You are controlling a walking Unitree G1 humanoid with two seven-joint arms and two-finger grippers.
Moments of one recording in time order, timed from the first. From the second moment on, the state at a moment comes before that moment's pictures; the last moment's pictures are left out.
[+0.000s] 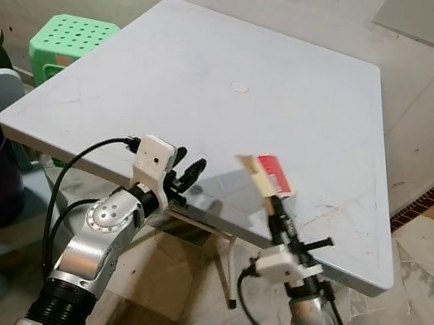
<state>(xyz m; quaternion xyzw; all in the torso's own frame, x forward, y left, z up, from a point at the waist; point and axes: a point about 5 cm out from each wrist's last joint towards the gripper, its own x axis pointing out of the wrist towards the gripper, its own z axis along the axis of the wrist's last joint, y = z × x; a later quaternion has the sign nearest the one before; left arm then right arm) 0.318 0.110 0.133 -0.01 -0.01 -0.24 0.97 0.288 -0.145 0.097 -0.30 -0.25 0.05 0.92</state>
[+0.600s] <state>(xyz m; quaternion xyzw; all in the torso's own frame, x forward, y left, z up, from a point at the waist) 0.340 0.126 0.150 -0.03 -0.03 -0.17 0.98 0.336 -0.142 0.148 -0.14 -0.17 -0.02 0.97</state>
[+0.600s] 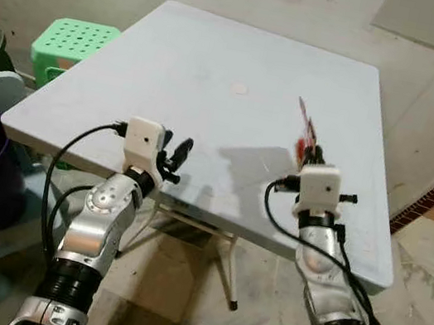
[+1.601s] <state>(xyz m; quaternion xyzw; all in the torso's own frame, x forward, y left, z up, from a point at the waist) 0.335 0.143 0.172 -0.07 -0.12 -0.15 0.98 0.289 -0.147 0.168 0.02 -0.18 0.09 0.98</state>
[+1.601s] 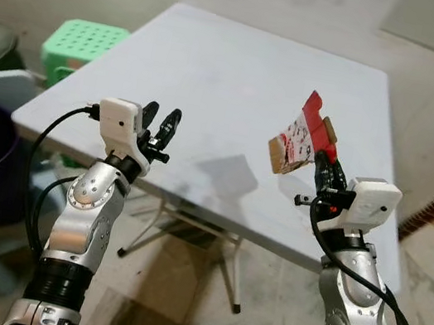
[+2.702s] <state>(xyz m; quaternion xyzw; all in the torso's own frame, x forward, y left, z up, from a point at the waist) 0.335 0.147 0.166 -0.09 -0.10 -0.13 0.98 0.286 -0.142 0.159 0.01 -0.15 0.14 0.98</state>
